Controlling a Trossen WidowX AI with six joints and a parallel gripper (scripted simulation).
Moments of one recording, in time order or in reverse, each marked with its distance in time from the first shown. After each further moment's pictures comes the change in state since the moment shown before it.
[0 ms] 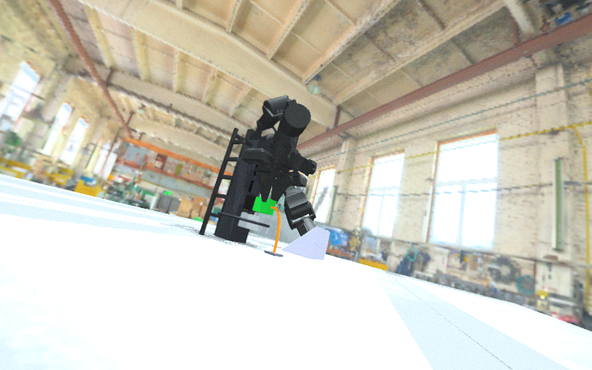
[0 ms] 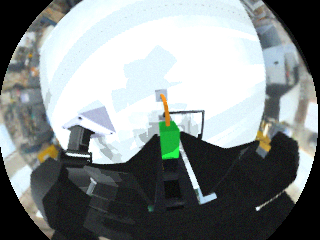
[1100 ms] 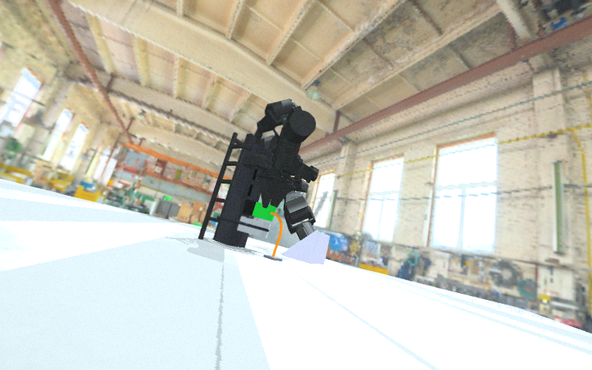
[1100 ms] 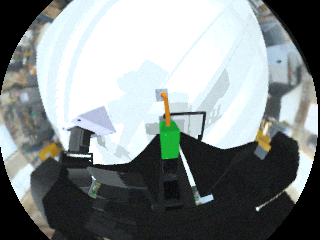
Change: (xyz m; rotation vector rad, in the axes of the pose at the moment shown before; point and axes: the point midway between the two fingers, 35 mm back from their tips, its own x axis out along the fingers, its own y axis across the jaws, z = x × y) arm 0.004 -0.001 0.007 -0.004 0.055 0.010
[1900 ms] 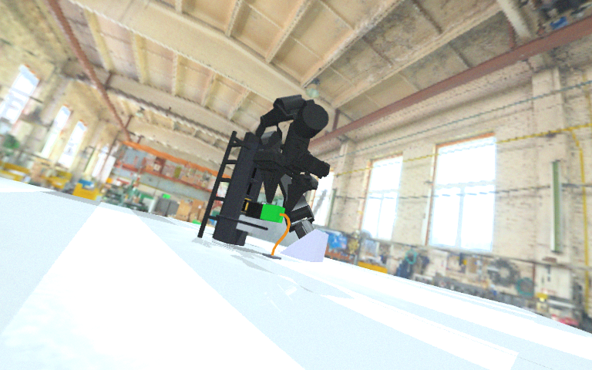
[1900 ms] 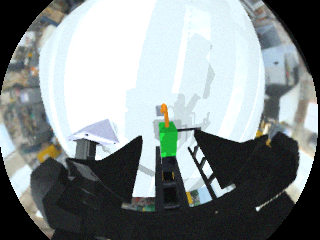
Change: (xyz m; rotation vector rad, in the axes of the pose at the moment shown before) arm -0.008 -0.001 0.033 0.000 -0.053 -0.011
